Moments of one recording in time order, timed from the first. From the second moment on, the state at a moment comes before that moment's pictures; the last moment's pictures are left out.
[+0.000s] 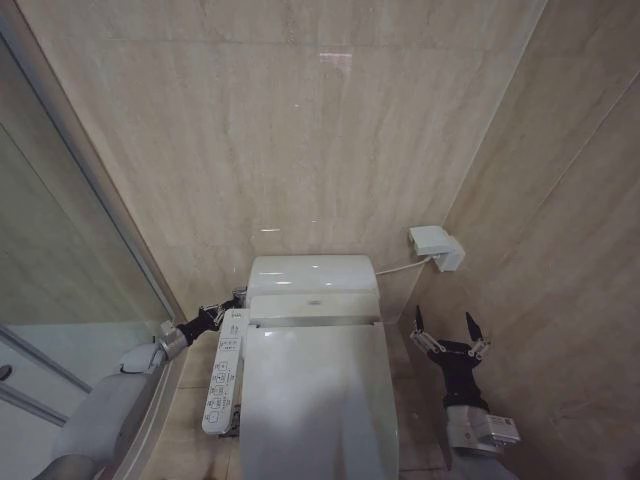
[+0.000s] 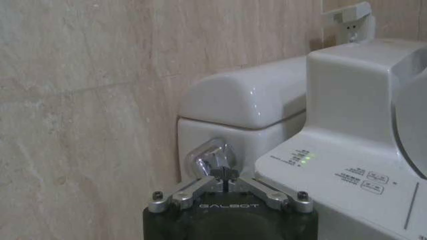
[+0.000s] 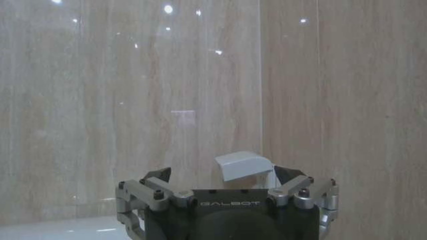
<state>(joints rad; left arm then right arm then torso) 0.60 -1.05 -0.18 -0.80 -0.41 -0.51 0.79 -1.61 1.50 0.59 2.16 0.09 0.21 0.19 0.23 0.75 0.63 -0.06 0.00</state>
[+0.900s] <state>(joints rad) 0.92 -0.96 -0.44 -1.07 -0.43 -0.45 0.68 -1.61 1.50 0.59 2.16 0.09 0.21 0.19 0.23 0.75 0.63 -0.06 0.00</state>
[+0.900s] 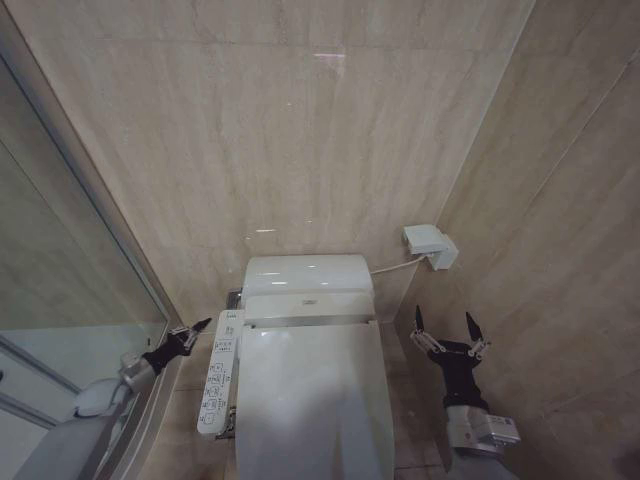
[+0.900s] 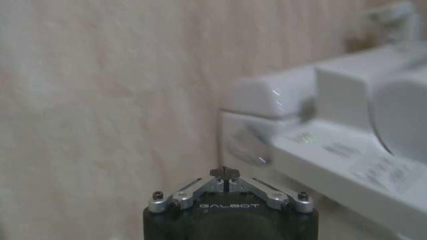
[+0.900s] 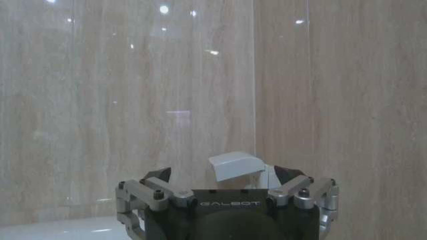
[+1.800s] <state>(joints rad) 1.31 -1.06 -0.71 -1.76 -0.55 -0.24 0.14 -1.61 1.50 0.59 2.16 0.09 0.21 0.19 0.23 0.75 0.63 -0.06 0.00</state>
